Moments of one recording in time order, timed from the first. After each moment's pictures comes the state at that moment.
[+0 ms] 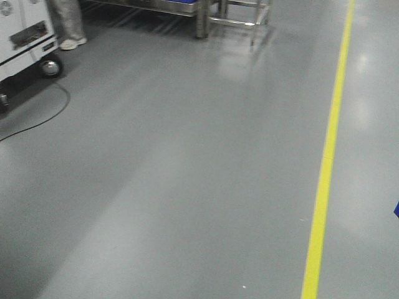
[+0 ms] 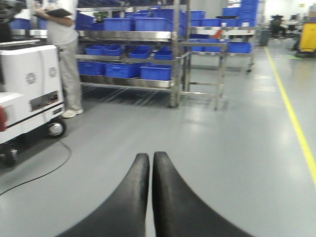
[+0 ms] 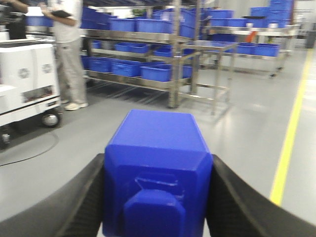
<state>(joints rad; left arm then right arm) -0.01 -0.01 0.03 0.03 0.09 -0.04 0.08 -0.01 -0.26 0.12 0.39 -0.14</state>
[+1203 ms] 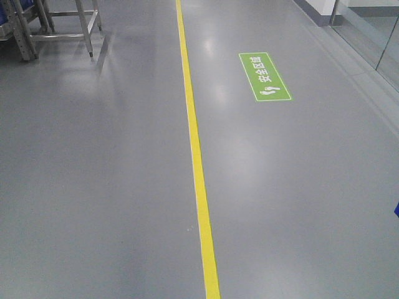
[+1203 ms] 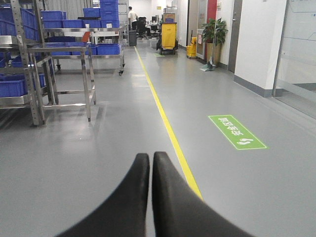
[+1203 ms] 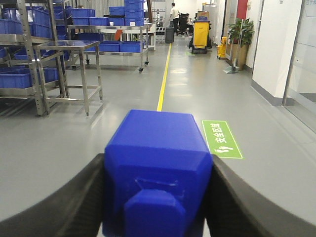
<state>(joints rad) -0.01 -0.01 0.03 0.03 0.09 -0.04 0.08 -0.01 -0.26 0.12 0.39 -0.14</state>
